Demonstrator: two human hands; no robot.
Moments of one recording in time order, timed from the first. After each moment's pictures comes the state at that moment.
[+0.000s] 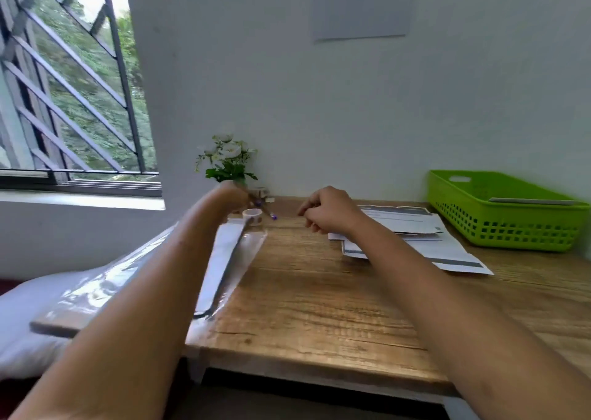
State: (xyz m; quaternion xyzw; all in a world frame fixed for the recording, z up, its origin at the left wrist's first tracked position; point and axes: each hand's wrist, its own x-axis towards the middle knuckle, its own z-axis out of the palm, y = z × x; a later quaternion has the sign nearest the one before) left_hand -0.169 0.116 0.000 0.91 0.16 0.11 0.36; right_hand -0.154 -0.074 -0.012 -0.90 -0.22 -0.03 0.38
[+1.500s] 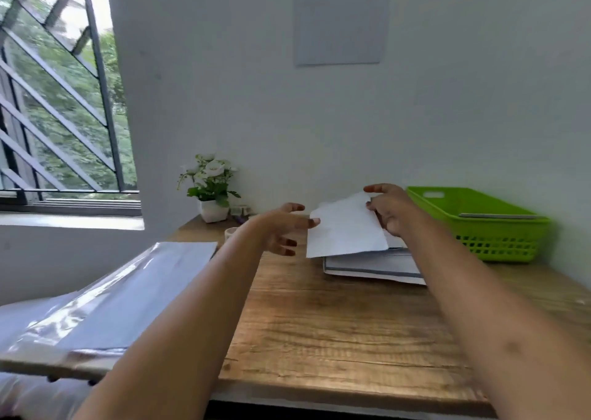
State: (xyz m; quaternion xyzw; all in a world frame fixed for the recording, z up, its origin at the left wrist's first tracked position) left_hand -0.143 0.028 -0.008 0.81 0.05 -0.06 0.58; right_hand -0.100 -0.175 0.007 -0.71 -0.01 -0.07 0.70
